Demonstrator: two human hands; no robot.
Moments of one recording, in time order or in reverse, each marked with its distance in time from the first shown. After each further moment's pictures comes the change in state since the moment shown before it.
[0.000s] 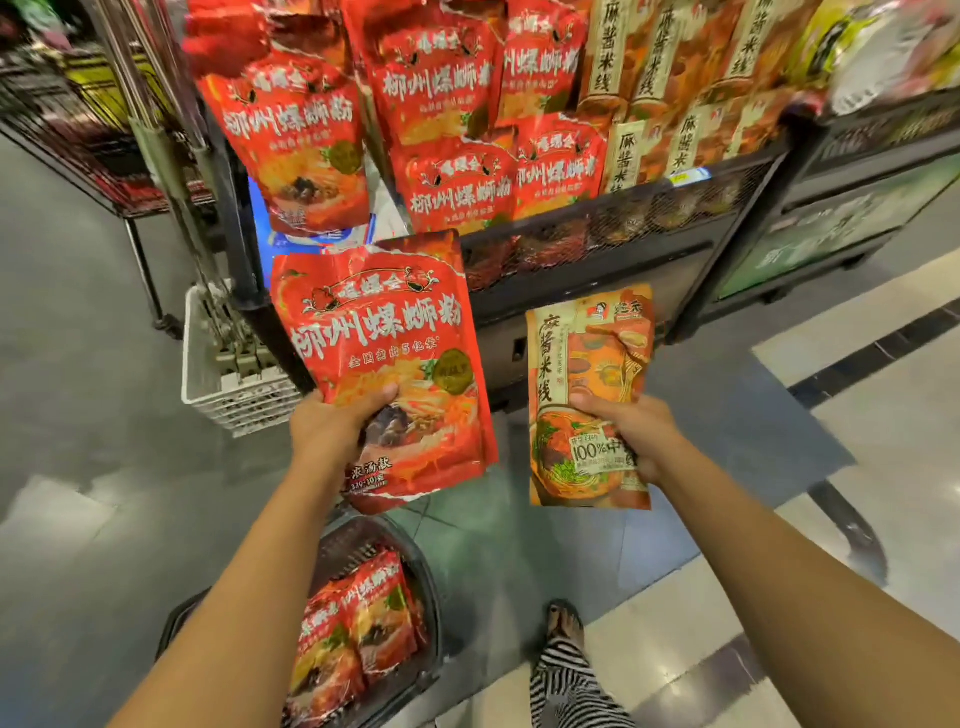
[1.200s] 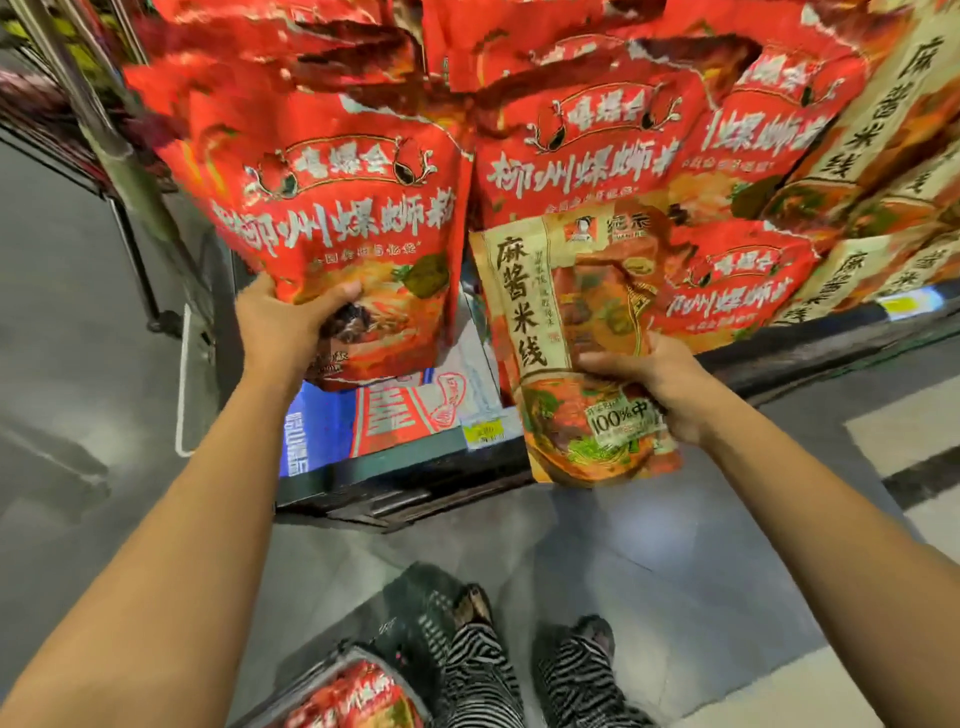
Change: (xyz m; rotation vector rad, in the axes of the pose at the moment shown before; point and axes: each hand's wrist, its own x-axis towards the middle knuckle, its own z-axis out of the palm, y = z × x) left_hand 0.422 0.158 0.021 0.021 0.125 0.228; right_hand 0.295 -0.216 0.214 -0.155 -0.388 -0.034
